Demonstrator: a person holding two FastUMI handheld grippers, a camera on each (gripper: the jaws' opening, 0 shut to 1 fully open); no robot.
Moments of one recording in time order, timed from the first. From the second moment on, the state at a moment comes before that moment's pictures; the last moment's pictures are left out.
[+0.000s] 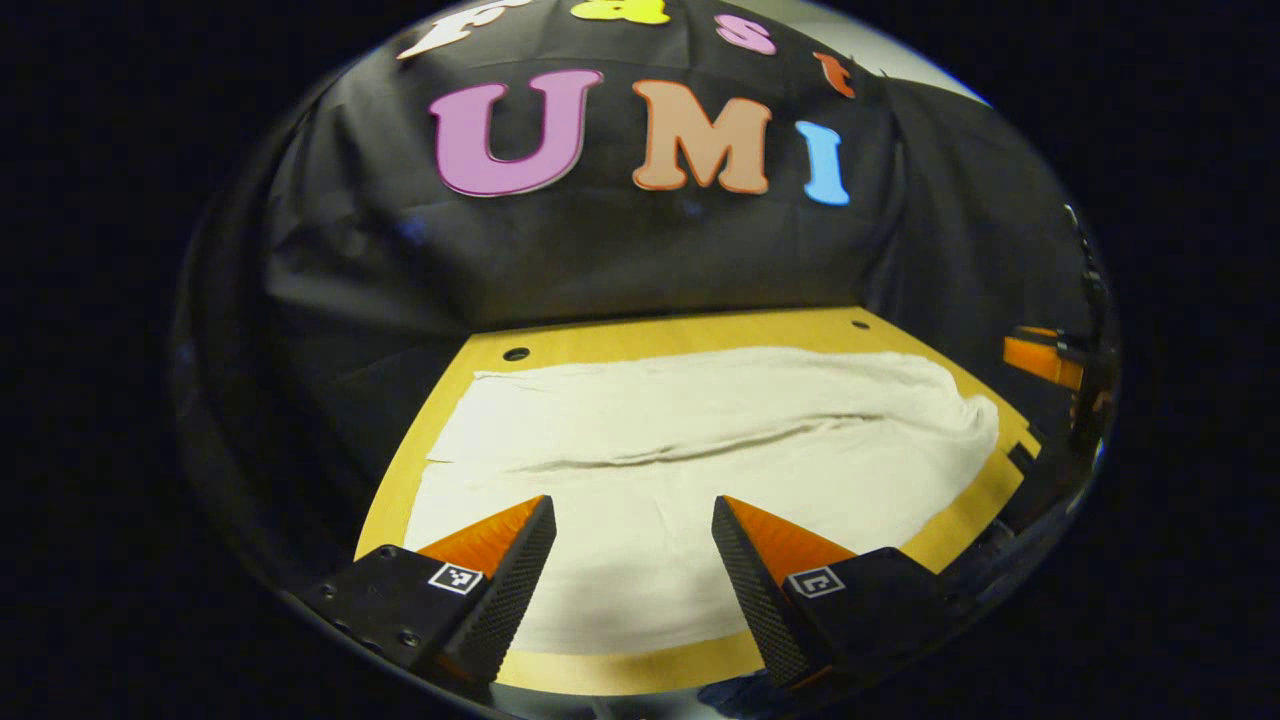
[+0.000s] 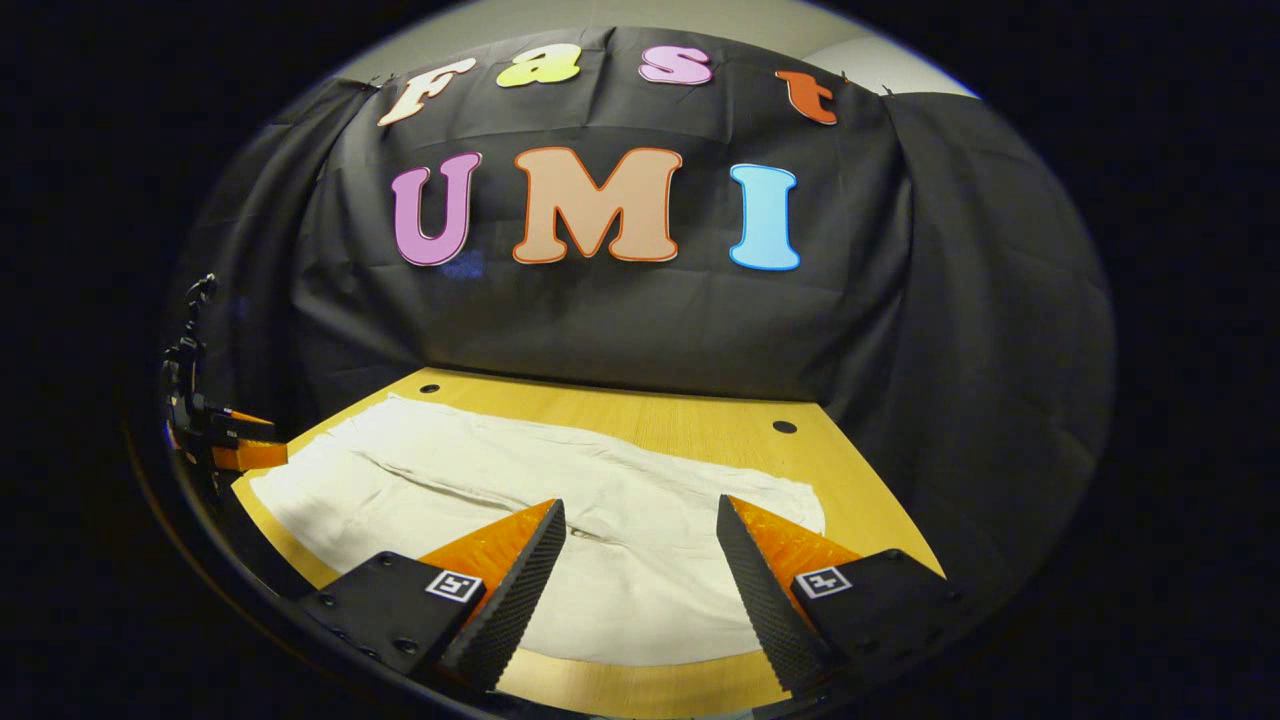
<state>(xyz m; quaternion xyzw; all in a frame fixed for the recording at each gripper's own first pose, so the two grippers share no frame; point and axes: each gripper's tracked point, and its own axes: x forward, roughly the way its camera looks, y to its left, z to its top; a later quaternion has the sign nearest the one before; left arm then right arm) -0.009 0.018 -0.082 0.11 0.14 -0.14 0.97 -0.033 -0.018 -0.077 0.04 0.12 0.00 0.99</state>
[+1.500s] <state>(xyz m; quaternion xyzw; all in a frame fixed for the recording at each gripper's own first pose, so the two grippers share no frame) -0.059 0.132 -0.204 0.49 0.42 -0.39 0.65 -0.065 0.004 -0.123 -0.05 0.21 0.03 0.98</state>
